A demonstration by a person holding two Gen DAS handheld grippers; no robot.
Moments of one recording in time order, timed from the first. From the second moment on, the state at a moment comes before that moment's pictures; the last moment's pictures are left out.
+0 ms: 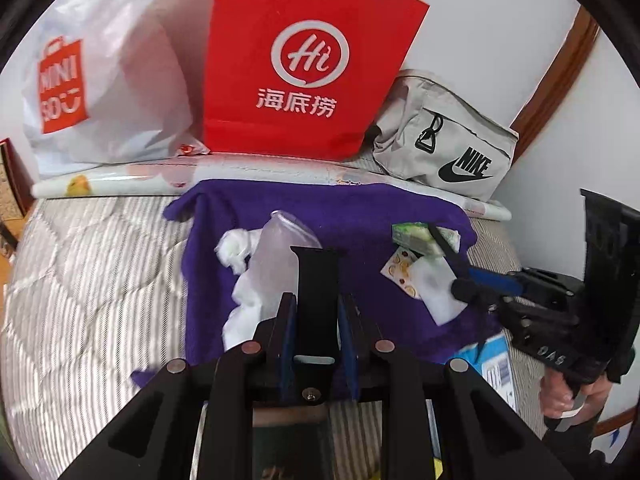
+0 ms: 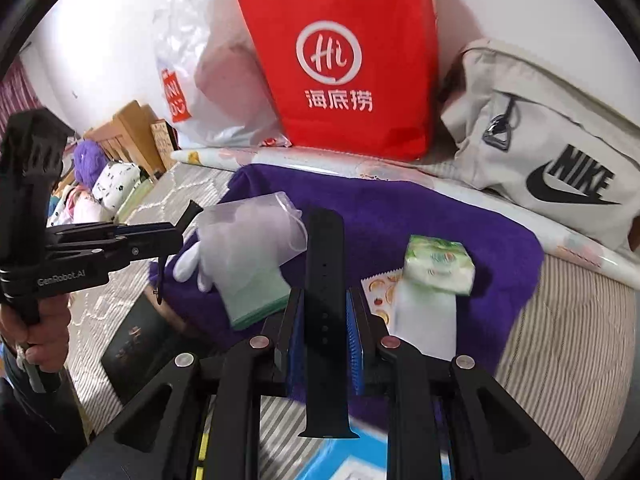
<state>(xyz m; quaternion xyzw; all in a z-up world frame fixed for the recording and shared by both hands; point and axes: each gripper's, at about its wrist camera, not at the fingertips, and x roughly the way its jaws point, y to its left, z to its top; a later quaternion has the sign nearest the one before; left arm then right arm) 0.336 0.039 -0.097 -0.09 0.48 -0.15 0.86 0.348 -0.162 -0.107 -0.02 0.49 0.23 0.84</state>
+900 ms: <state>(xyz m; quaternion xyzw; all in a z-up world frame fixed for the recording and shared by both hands) 0.386 0.023 -0.144 -0.09 0.55 -0.15 0.82 0.382 -0.146 -0.165 -0.05 0.58 0.23 0.78</state>
